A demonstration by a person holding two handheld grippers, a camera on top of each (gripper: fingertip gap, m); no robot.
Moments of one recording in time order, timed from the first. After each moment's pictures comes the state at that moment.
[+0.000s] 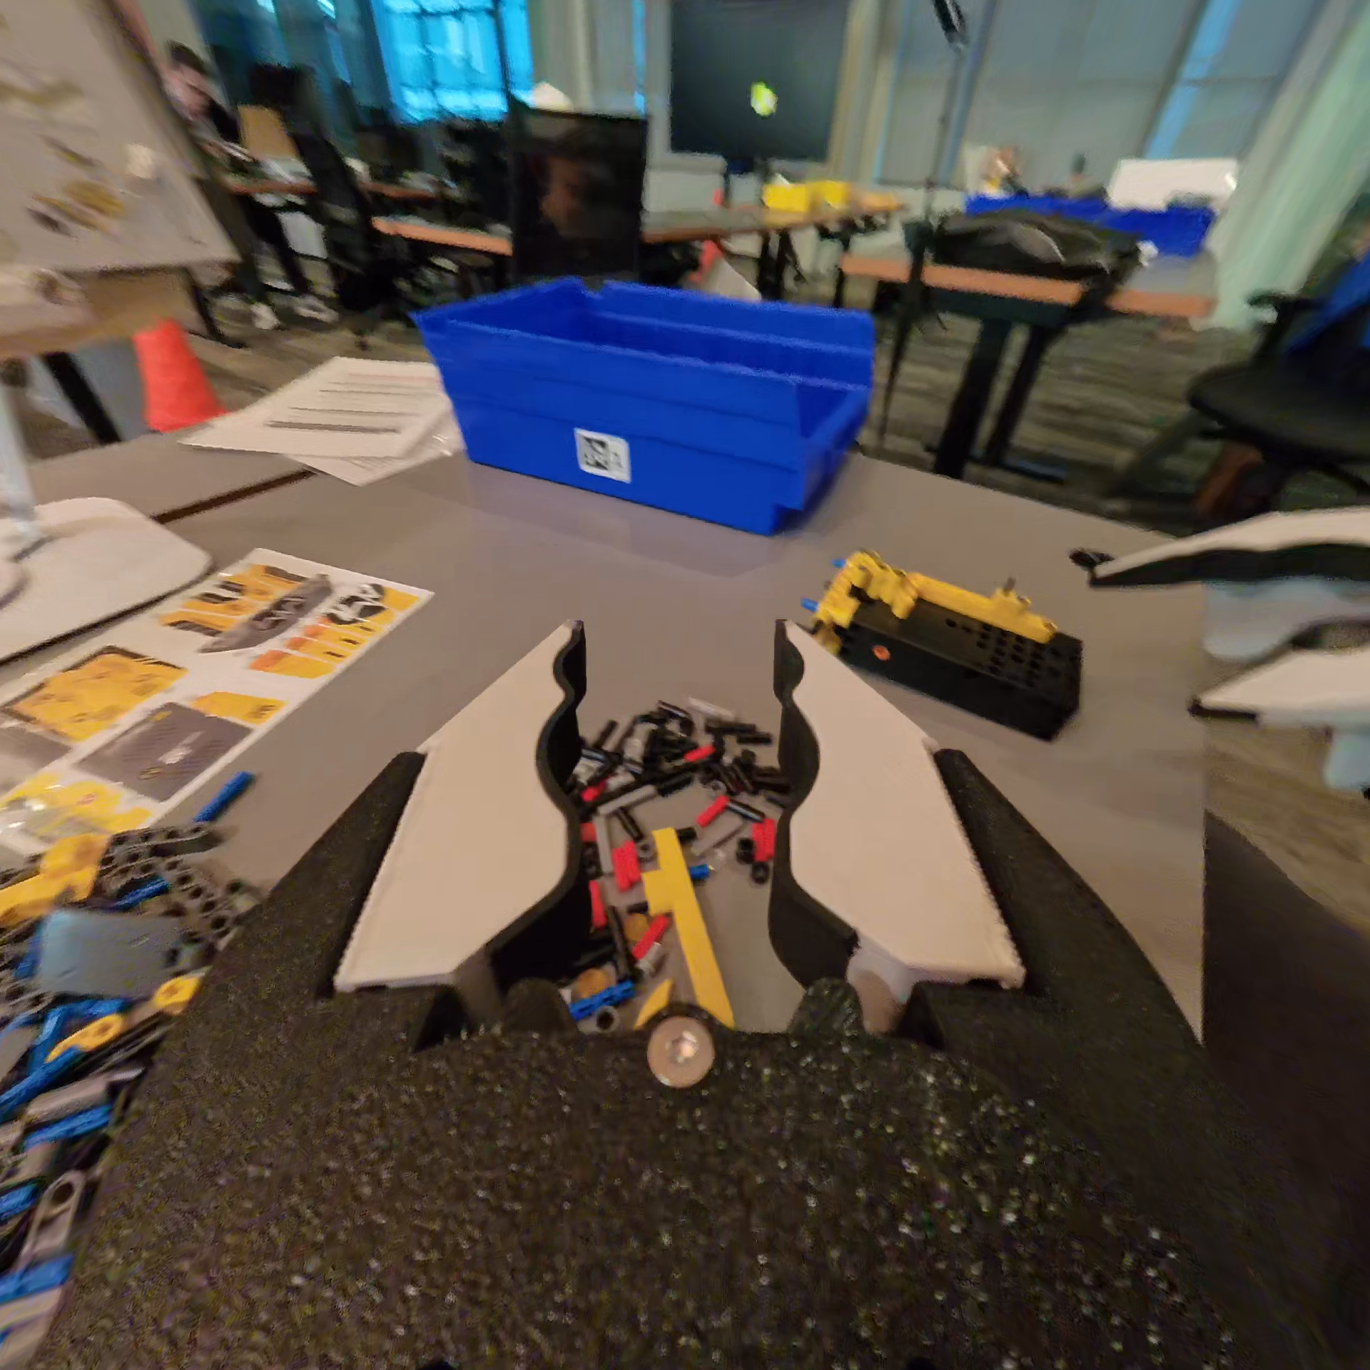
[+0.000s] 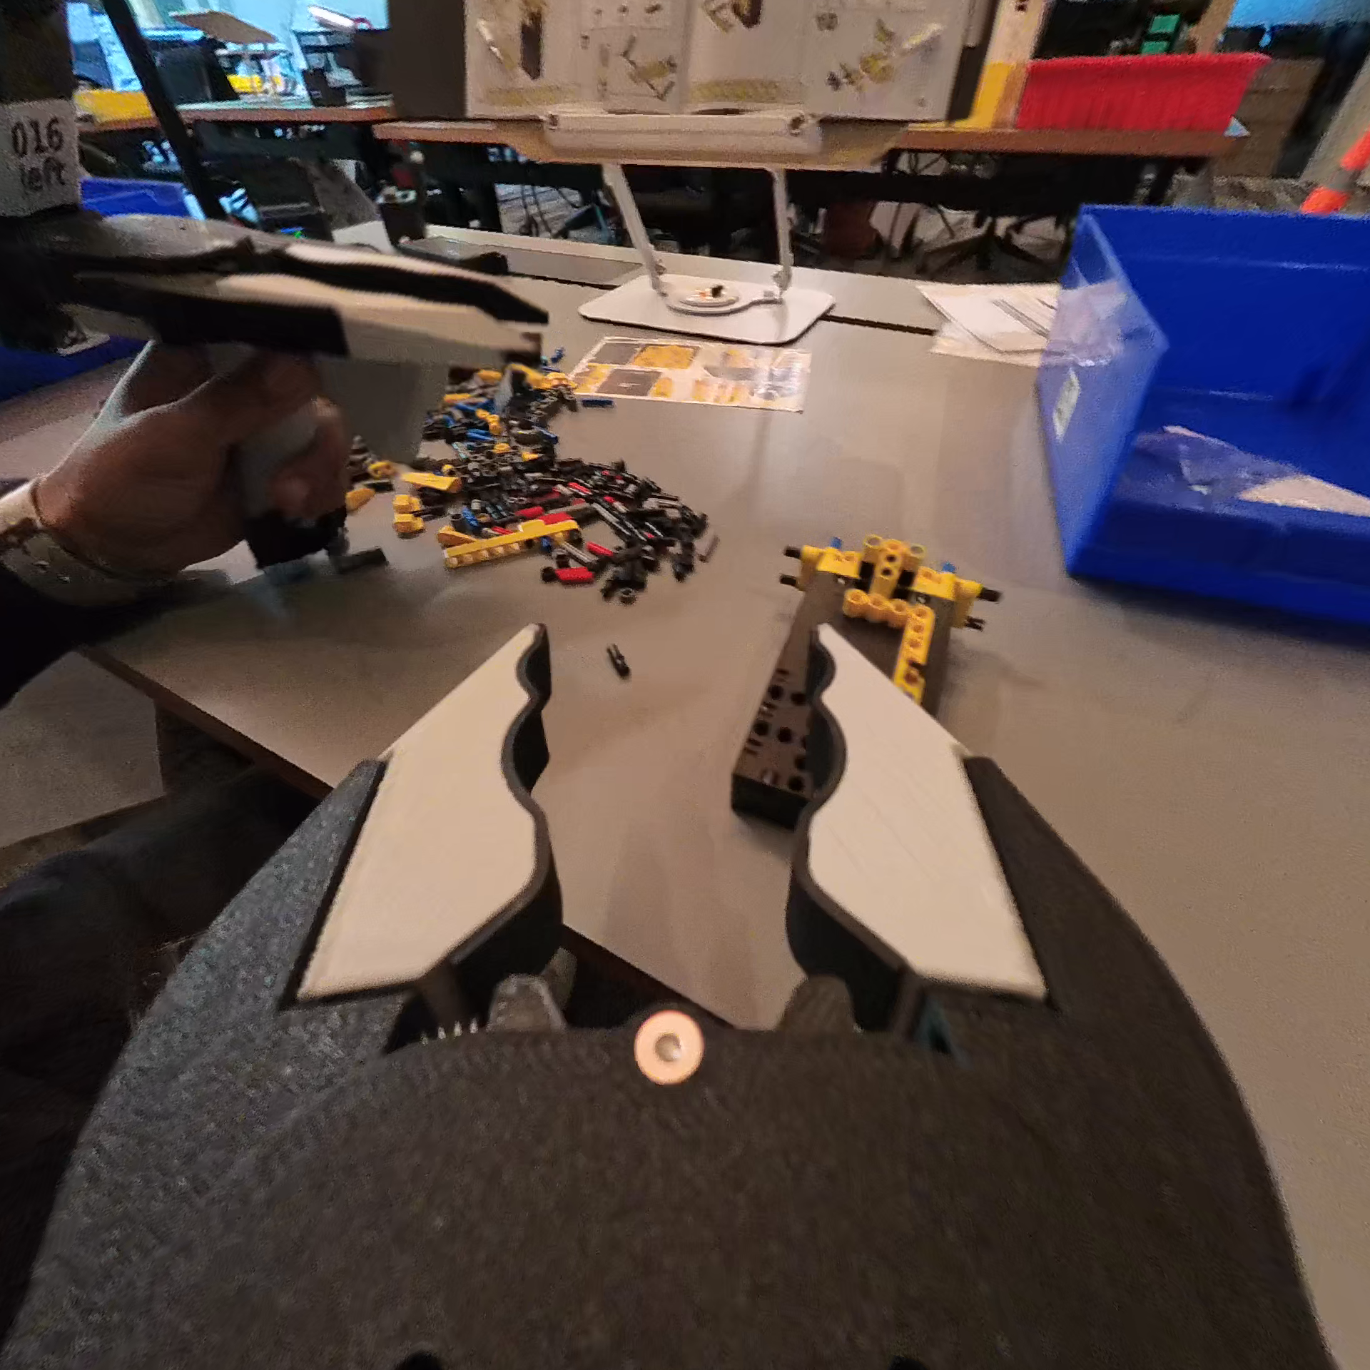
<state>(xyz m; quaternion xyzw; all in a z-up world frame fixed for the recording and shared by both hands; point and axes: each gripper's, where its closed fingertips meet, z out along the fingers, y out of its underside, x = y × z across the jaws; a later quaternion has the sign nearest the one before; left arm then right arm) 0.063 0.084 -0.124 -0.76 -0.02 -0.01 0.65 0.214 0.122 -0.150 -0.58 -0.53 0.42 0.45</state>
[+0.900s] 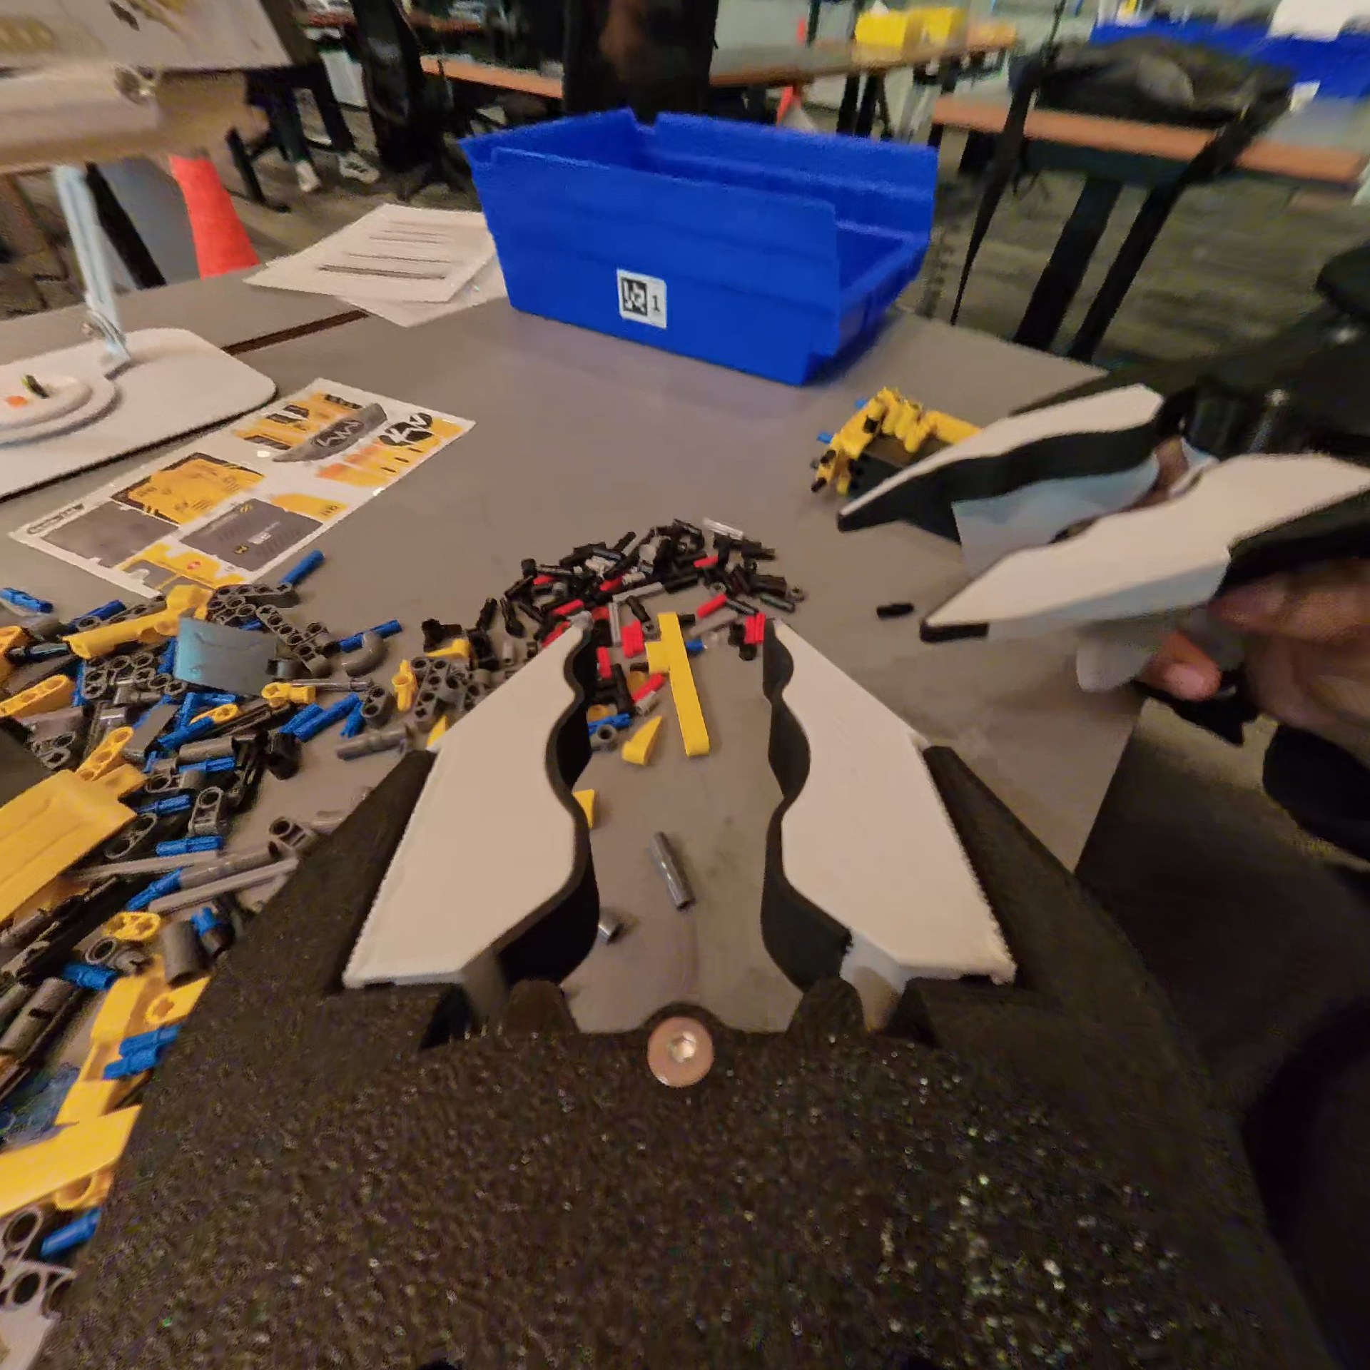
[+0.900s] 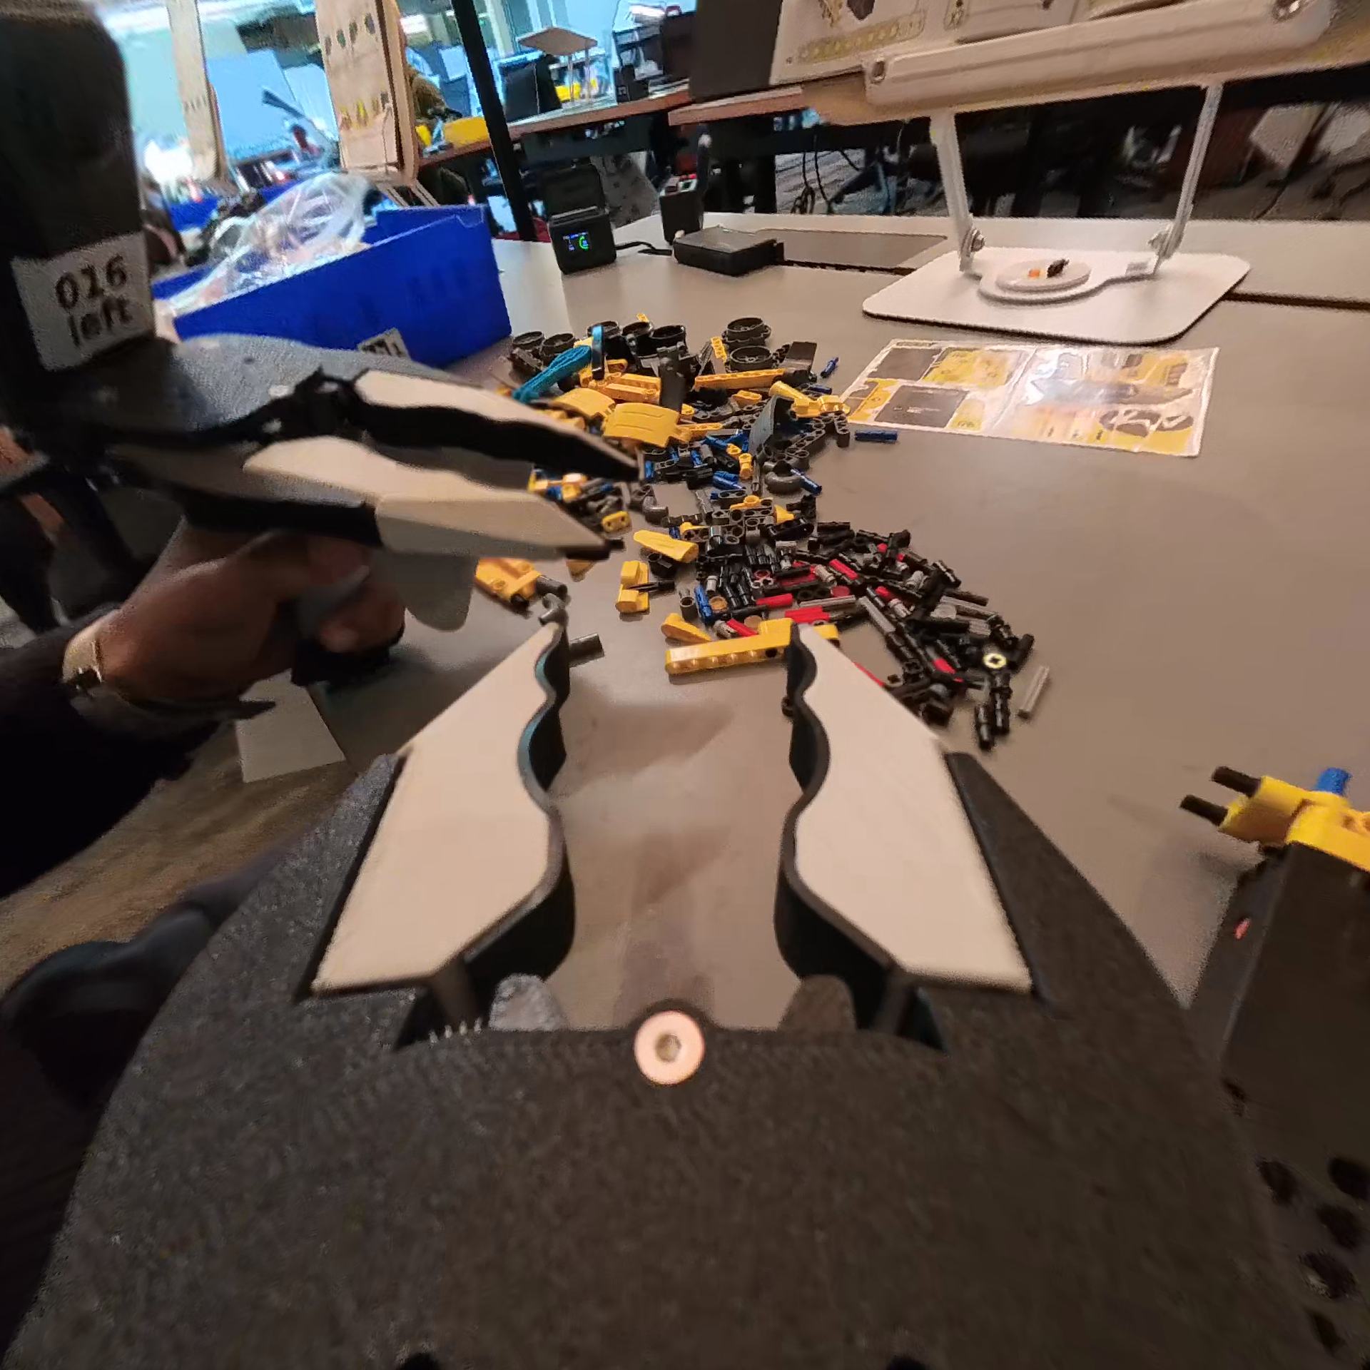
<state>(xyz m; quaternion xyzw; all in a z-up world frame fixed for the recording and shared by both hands) 0.073 0.013 -0.154 -0.81 -0.06 0.02 0.59 0.119 0.040 -0.155 -0.52 -0.59 0.52 0.32</state>
